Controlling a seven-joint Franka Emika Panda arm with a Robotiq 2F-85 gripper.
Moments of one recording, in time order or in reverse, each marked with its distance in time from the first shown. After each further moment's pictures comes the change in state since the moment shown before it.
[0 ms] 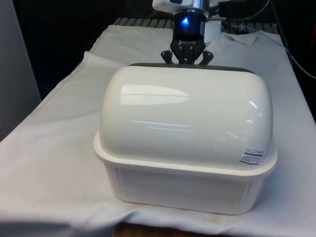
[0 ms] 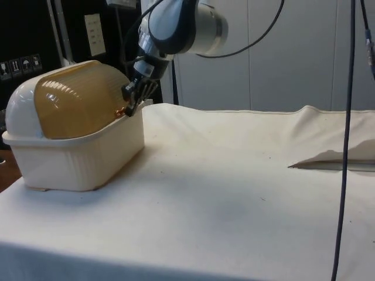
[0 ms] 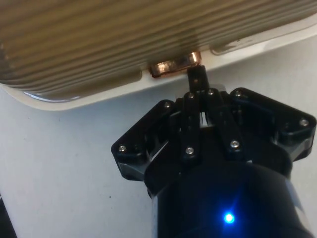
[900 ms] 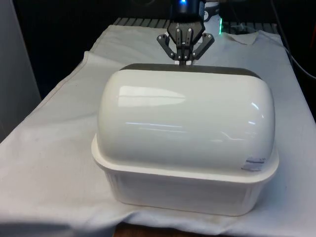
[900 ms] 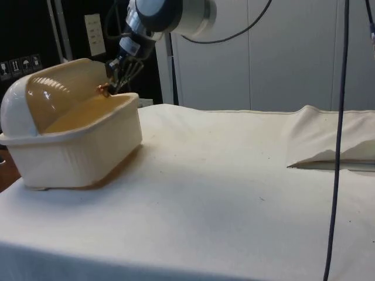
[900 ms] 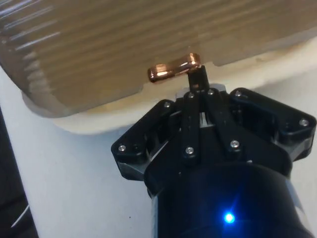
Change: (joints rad) arm -0.008 -0.032 -0.001 0.080 0.000 -0.025 0.004
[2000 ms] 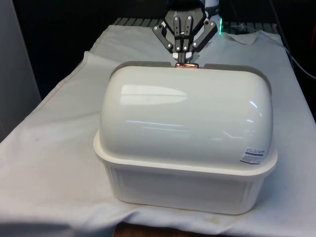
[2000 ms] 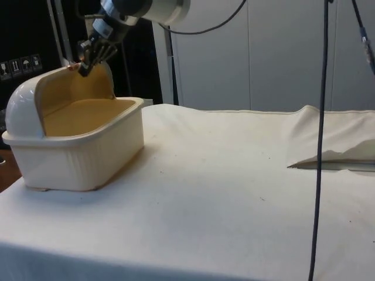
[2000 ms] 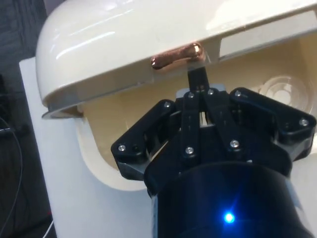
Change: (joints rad) arm -0.003 0.079 -0.001 0.213 0.000 -0.049 -0.001
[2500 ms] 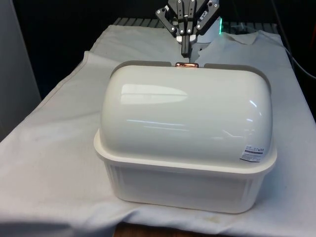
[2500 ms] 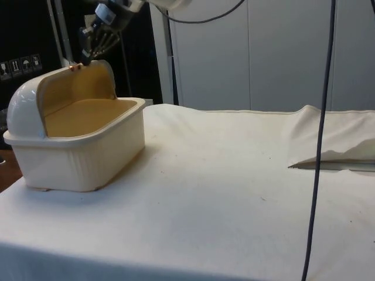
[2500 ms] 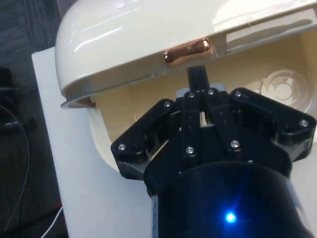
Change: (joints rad) arm 0.000 -0.083 0.003 -0.050 0.000 -0.033 0.013
